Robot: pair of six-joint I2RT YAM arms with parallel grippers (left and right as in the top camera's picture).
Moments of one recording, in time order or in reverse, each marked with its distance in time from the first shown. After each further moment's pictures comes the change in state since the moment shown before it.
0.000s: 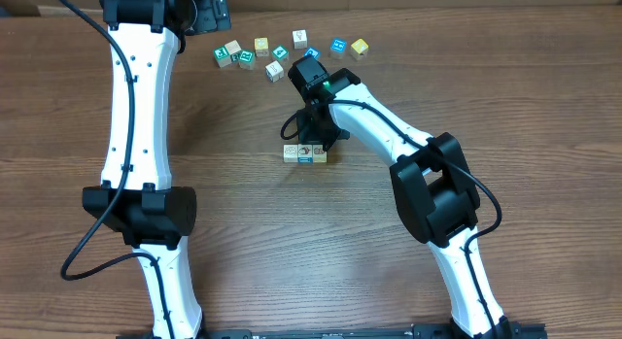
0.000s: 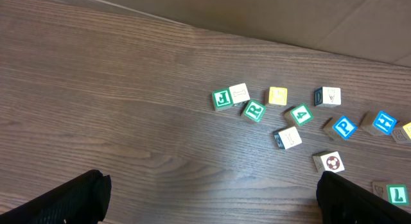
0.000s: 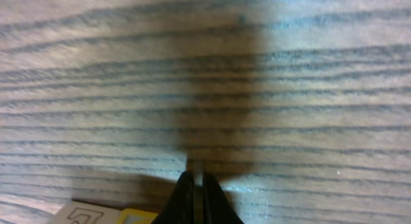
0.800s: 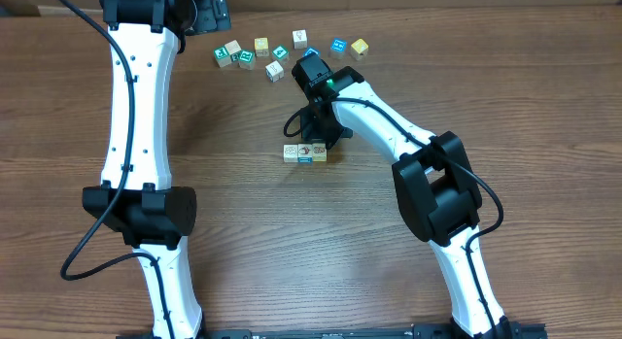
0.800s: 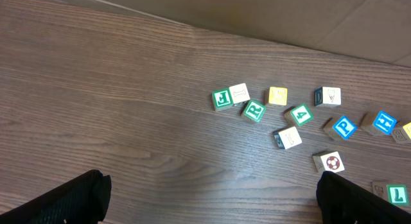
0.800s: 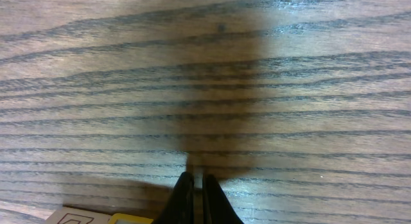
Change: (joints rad) left arm 0.000 0.000 0.000 0.000 0.000 0.000; right arm -0.014 0.000 0.000 -0.007 0.000 0.000
